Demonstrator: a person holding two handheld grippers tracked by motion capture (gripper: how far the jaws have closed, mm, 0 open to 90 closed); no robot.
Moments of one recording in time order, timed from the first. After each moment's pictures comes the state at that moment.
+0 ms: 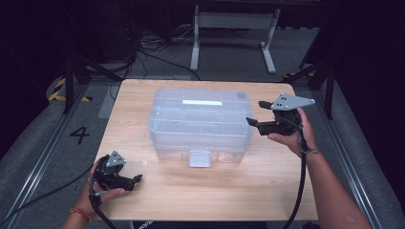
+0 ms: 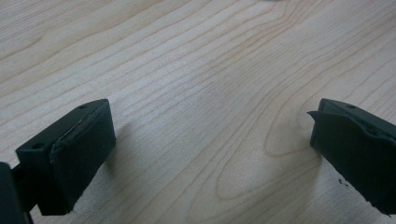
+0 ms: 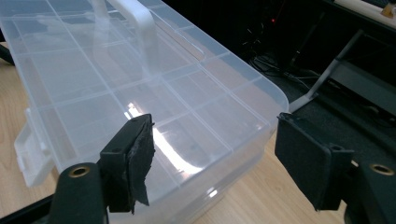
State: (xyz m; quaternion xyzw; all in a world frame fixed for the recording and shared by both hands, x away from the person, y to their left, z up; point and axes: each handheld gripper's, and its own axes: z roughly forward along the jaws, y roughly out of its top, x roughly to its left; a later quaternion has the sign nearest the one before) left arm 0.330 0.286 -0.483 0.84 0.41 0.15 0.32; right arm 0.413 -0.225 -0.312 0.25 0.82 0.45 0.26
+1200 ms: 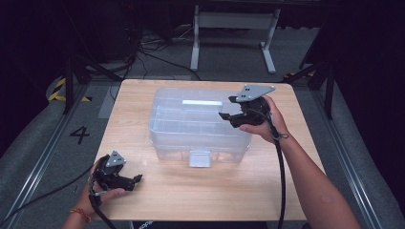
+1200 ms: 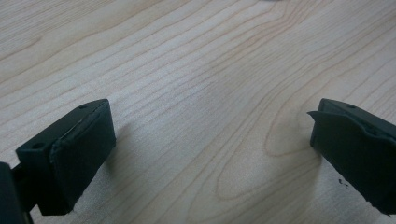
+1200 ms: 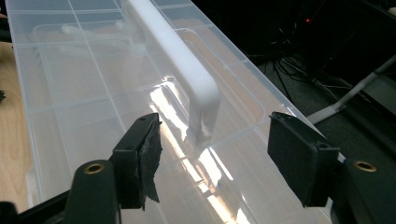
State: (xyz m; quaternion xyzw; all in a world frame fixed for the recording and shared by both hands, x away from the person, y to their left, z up) left arm 0.331 0.286 -0.483 0.84 0.41 0.16 0.31; right arm 0.440 -0.152 -0.304 0.19 0.86 0.43 0.23
